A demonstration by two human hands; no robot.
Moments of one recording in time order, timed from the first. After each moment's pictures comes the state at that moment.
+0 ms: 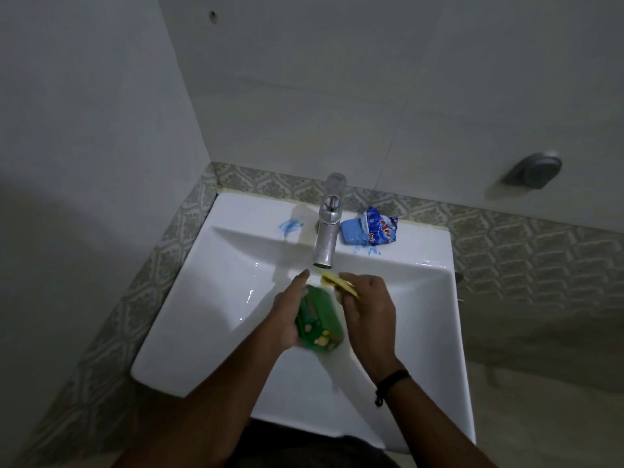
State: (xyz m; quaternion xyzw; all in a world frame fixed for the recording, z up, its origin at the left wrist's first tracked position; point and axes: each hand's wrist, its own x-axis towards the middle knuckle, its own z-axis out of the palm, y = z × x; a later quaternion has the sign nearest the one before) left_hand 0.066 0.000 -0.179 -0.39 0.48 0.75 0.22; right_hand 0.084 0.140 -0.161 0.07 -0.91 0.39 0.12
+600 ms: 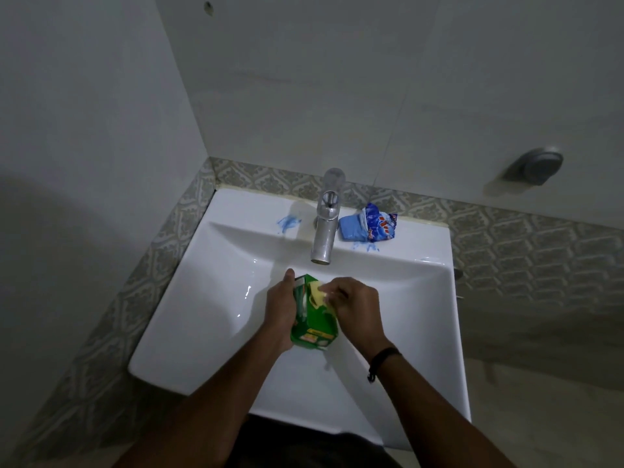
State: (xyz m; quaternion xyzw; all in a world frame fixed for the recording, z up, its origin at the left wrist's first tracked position) left_hand 0.069 0.003 -0.192 -0.39 0.53 0.75 0.09; right_hand 0.067 0.132 -0.162 0.10 -0.90 0.43 0.01
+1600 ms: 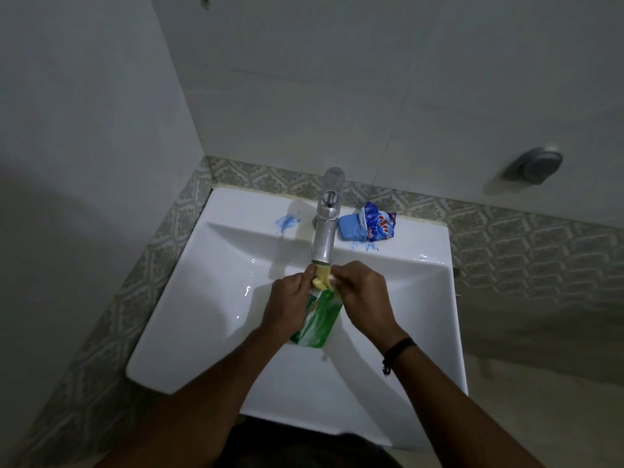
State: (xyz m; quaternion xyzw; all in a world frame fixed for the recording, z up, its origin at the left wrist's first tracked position) left_hand 0.071 0.000 -0.176 -0.13 0.82 0.56 -0.01; right_hand 0.055 0.137 -0.138 0.16 -0.92 0.36 0.02
